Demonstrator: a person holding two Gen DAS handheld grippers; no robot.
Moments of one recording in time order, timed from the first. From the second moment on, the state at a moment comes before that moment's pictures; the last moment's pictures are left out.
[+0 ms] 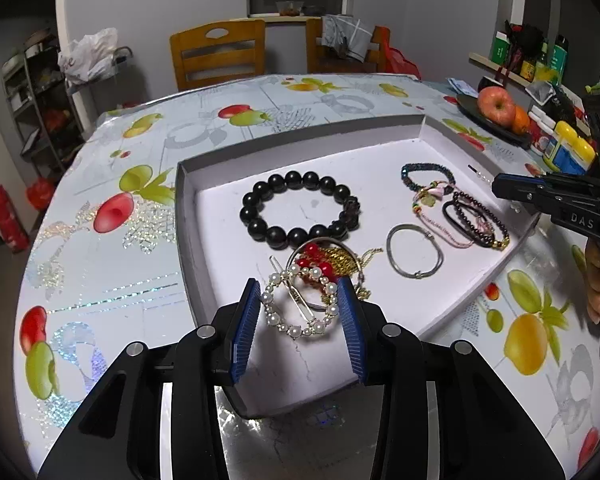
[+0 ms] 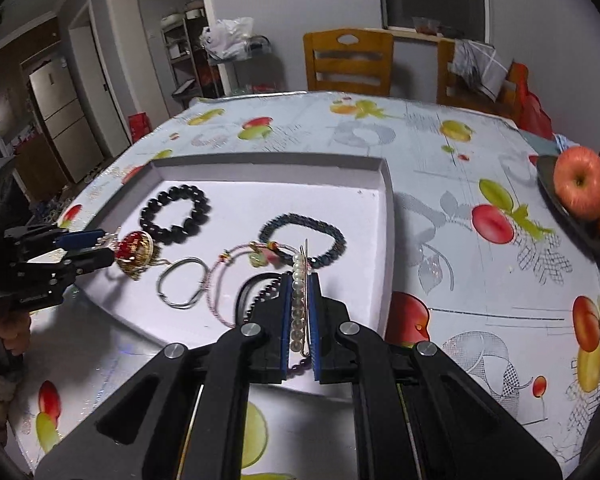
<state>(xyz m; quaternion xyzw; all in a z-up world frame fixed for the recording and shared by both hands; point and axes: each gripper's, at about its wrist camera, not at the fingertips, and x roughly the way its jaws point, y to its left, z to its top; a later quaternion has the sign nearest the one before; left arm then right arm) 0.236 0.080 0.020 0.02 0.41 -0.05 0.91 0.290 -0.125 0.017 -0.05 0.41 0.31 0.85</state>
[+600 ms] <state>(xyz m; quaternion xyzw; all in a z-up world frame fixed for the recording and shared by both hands) 0.232 0.069 0.021 0.04 0.38 -0.06 0.92 0.290 -0.117 0.004 -0.08 0.41 0.30 0.86</state>
